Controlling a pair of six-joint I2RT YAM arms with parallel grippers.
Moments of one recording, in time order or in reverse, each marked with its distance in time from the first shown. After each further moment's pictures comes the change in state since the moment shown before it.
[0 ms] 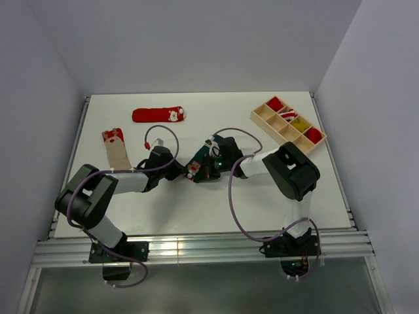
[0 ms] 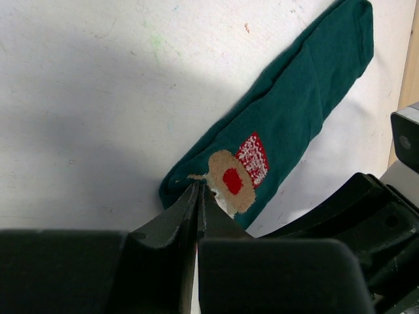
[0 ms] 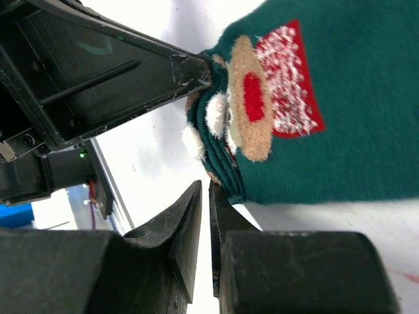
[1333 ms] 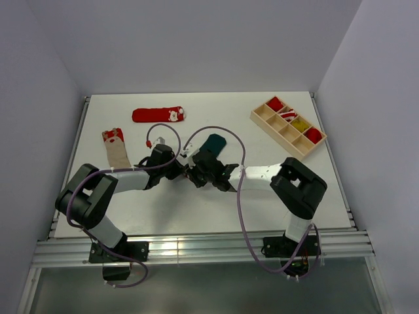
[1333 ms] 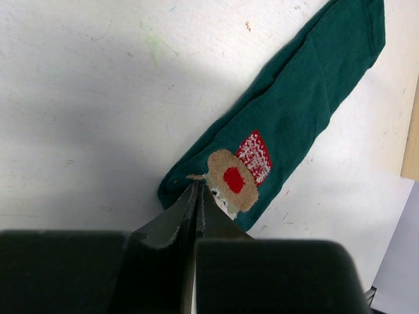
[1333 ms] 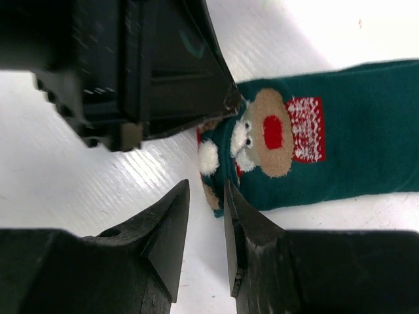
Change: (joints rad) left arm -0.010 0.002 0.044 -0.076 -0.015 0.027; right arm 0.318 -0.180 0.050 -0.211 0.709 -0.565
